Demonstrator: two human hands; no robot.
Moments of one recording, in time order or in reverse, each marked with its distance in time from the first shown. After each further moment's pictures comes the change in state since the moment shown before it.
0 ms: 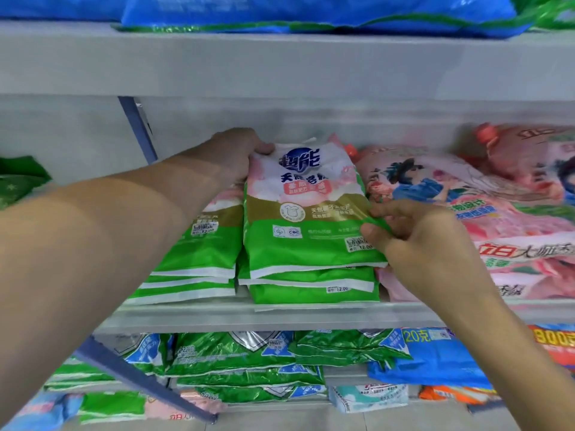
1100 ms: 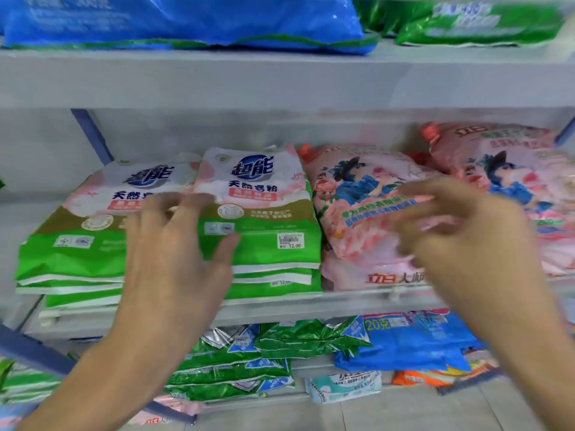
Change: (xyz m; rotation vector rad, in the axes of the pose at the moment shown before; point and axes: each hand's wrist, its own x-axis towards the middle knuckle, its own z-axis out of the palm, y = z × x) left_hand -0.192 0.003 0.059 0.301 0.440 0.232; right_hand -0.029 0.011 -0.086 -0.035 0.208 -0.080
